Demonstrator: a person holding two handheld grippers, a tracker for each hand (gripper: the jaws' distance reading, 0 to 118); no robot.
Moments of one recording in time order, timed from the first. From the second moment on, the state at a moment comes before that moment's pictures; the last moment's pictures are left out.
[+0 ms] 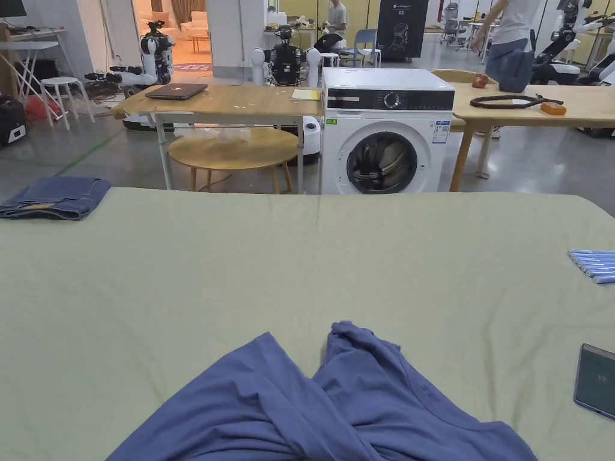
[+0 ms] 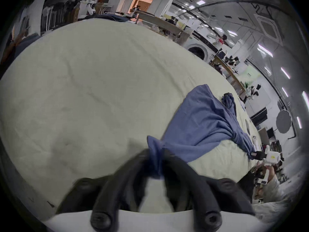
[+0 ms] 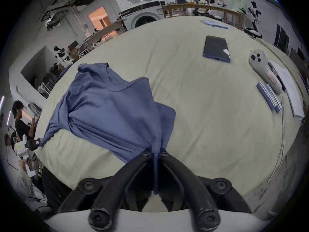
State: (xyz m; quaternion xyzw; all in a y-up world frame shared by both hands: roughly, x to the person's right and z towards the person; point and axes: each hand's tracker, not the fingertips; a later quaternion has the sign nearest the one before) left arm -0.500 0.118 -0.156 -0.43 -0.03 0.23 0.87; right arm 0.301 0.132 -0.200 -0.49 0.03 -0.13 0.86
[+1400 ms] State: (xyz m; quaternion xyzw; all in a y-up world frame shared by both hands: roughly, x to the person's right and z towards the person) left arm -0.255 0.122 -0.539 -0.51 -0.09 -0.04 0.85; right arm 0.210 0.191 -0.192 -0.43 0.08 -0.11 0.89
